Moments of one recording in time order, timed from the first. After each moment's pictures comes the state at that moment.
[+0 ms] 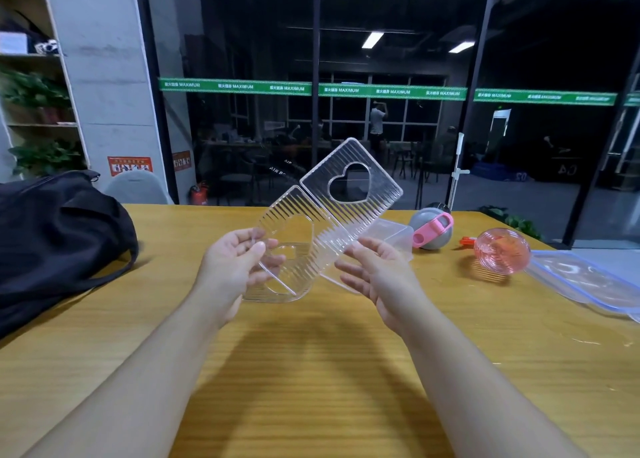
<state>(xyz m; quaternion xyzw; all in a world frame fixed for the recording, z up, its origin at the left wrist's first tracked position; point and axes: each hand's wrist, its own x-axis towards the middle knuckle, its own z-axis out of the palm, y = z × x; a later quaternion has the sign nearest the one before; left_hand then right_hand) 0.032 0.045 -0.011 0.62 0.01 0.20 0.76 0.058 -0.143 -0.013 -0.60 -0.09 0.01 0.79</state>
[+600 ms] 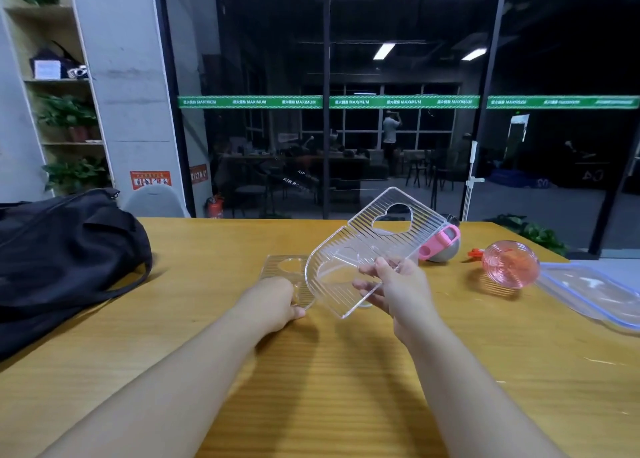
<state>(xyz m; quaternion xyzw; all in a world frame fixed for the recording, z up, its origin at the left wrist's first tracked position) 0.073 0.030 -0.031 1.00 0.03 0.03 0.07 0.066 -0.159 -0.013 -0.61 -0.03 -0.04 0.79</state>
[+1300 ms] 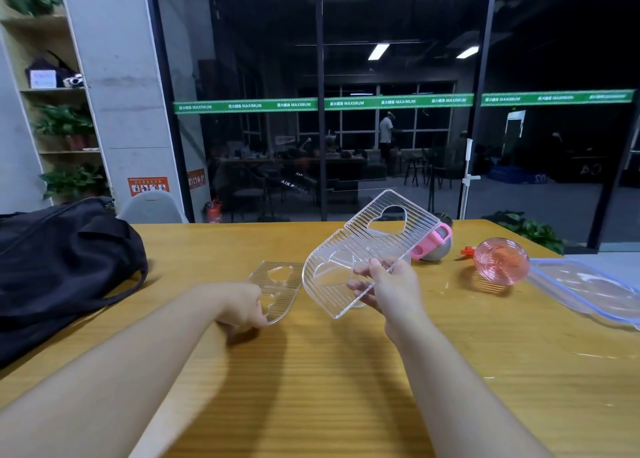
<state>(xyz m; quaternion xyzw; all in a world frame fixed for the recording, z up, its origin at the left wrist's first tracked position) 0.067 0.066 -0.007 0.98 0.04 -0.15 0.09 0.070 -0.162 -0.014 -0.61 -0.01 -0.06 0.79</state>
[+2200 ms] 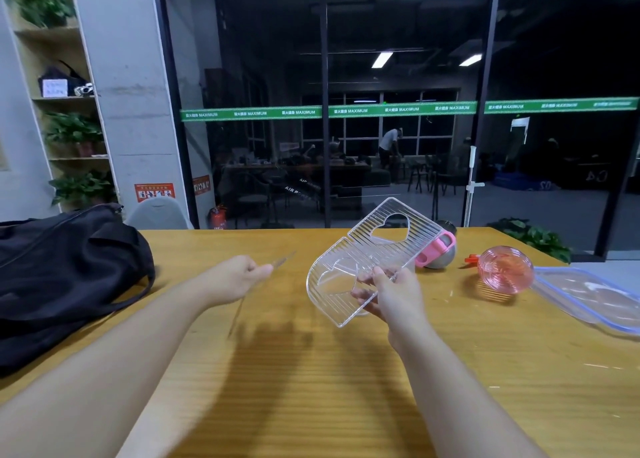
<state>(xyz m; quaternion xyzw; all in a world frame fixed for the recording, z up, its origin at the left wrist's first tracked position) 0.055 0.077 0.019 0.97 0.05 0.06 0.24 0.074 -0.160 -0.018 -0.64 0.00 -0.06 0.77</state>
